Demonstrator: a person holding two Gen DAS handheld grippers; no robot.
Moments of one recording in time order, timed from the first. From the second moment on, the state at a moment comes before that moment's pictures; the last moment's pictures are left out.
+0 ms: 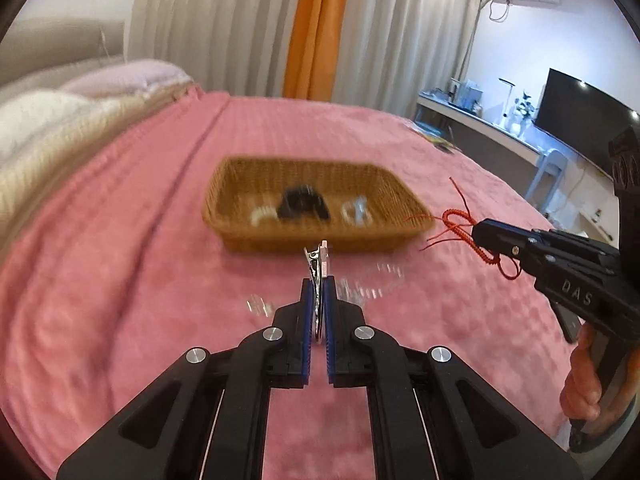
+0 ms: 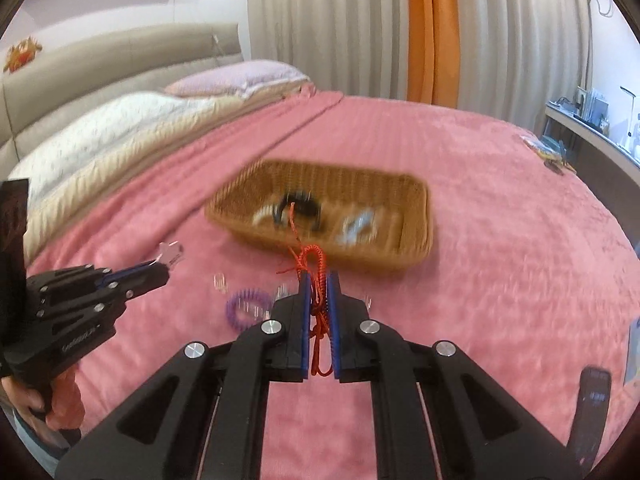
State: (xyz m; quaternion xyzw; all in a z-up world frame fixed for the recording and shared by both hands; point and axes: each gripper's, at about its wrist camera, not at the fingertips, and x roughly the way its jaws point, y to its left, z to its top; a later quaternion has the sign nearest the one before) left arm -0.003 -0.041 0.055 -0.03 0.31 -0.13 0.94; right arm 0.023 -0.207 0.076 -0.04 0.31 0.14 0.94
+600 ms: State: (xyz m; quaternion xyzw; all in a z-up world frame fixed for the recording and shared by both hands) left arm 0.161 -0.062 0.039 -0.04 0.34 -0.14 0.93; right arm 0.190 -0.220 0.025 0.02 0.37 0.10 0.92
